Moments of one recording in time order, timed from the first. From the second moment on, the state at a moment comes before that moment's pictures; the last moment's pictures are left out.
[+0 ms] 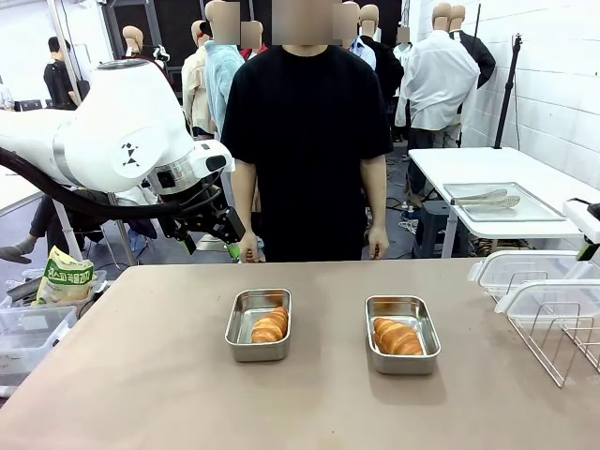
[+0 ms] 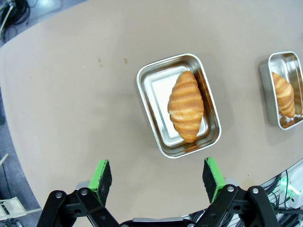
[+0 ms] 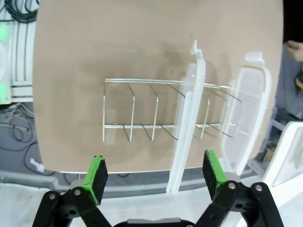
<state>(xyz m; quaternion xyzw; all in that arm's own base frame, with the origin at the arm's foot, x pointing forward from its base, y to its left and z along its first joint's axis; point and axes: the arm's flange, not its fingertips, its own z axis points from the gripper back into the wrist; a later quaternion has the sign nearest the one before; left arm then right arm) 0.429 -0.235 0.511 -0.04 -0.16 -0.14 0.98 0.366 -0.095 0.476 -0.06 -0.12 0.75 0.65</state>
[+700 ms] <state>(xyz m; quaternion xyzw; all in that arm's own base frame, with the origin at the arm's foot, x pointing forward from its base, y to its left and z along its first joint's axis) 0.429 -0.235 0.511 -0.04 -0.16 -0.14 0.98 0.396 -0.090 0.448 -0.08 -0.12 0.73 0.67</state>
